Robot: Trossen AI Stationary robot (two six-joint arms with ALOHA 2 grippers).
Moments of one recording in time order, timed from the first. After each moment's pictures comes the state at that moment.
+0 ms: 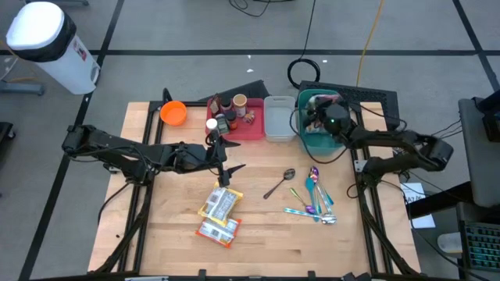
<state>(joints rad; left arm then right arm) -0.12 1.27 0.86 0.09 -0.40 0.06 -0.67 1.26 0.42 0.60 0.49 -0.06</state>
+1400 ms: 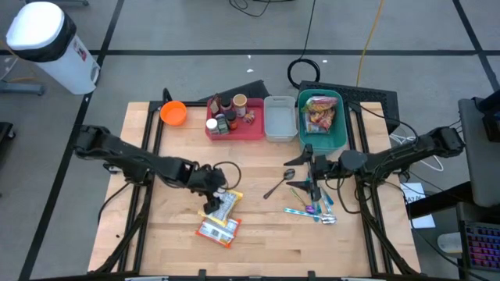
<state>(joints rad) -0.25 1.41 0.86 -0.46 -0.04 -0.56 0.20 1.01 0.42 0.66 0.11 0.07</state>
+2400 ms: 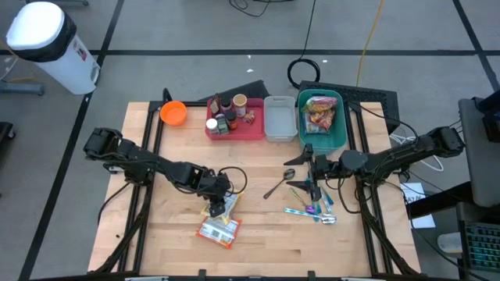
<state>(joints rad) -0.24 1.56 0.86 -0.44 0.01 -0.60 0.20 1.01 0.42 0.68 0.11 0.07</state>
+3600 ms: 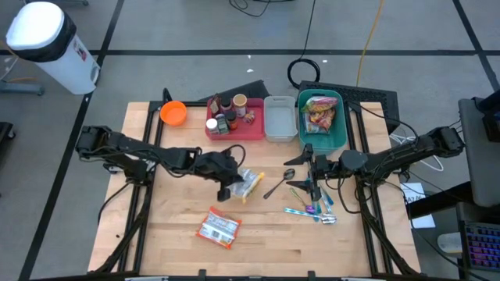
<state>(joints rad) -0.09 1.44 0.86 -0.06 -0.01 -0.13 0.20 1.01 0.42 0.68 0.11 0.07</state>
